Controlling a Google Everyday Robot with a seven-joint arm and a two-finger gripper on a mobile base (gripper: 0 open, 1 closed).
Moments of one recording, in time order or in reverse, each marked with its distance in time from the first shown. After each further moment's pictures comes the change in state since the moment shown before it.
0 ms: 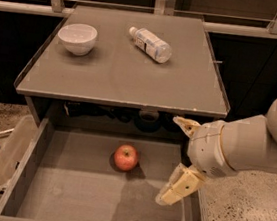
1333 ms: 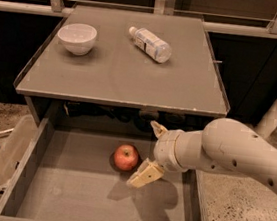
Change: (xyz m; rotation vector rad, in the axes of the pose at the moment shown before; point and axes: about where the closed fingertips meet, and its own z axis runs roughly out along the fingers) arm 0.020 -0.041 0.127 0.088 -0.071 0.055
